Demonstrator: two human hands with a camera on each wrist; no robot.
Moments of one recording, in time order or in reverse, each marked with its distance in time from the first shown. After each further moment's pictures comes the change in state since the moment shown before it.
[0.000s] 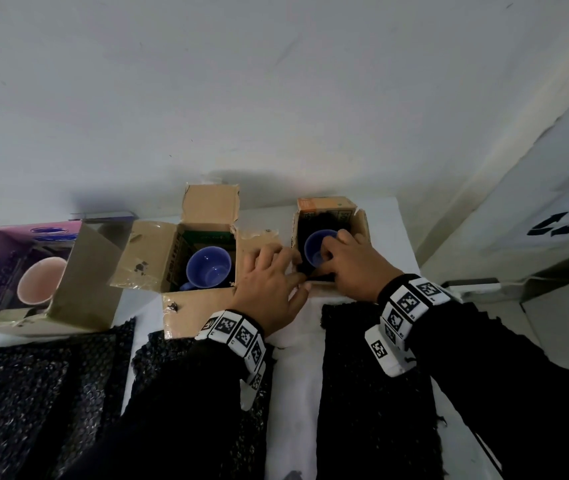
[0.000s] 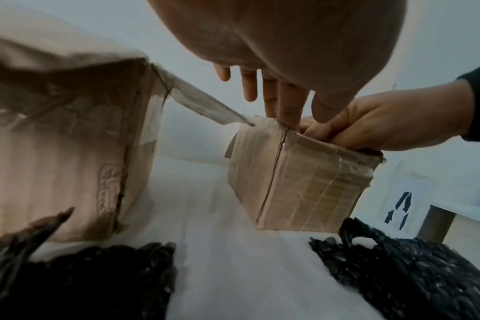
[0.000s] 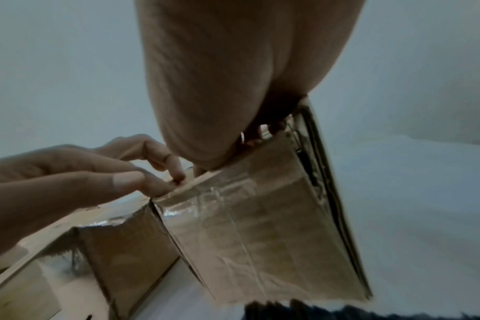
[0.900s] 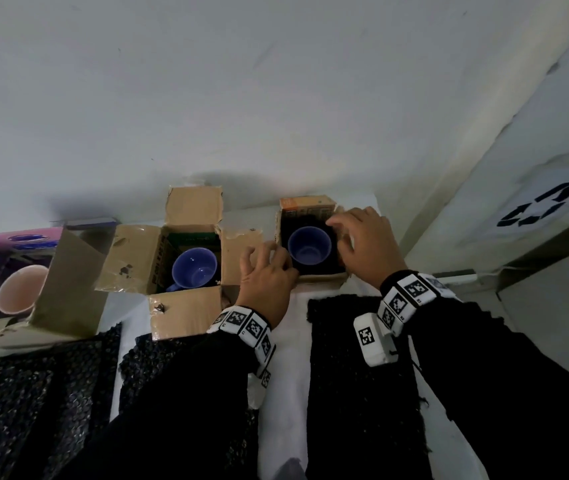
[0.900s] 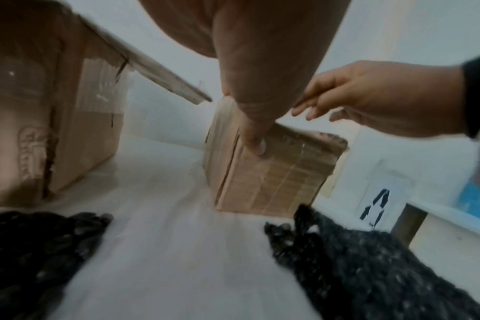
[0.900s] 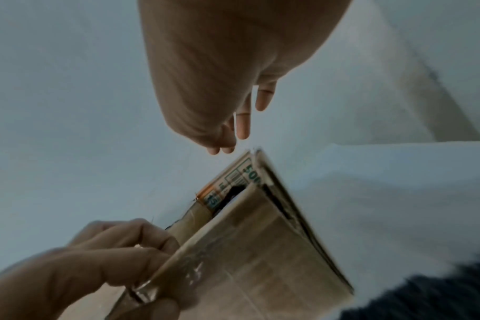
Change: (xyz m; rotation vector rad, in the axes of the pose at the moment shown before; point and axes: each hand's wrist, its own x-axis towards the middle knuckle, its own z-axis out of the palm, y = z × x) left_hand 0.013 0.025 0.006 0.166 -0.276 -0.105; right_hand -0.028 0.021 -0.004 0.277 0.603 0.304
